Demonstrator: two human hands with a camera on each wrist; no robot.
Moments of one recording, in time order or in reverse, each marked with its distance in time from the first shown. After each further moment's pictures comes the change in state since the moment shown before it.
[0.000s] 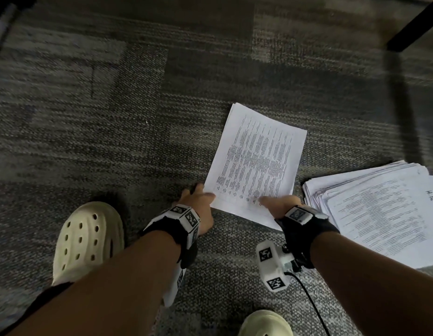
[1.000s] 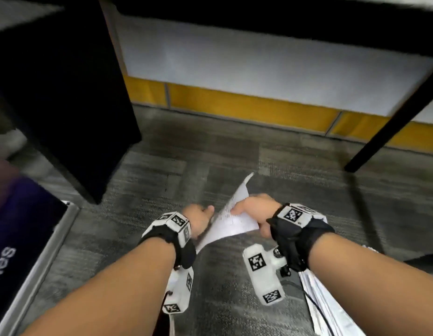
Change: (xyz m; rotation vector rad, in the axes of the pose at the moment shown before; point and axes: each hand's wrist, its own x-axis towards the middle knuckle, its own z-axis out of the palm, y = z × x) left_hand -0.270 0.017 -0.171 -0.483 0.448 -0.068; right_hand -0.332 -0.159 -0.140 0.285 -0.344 -0.481
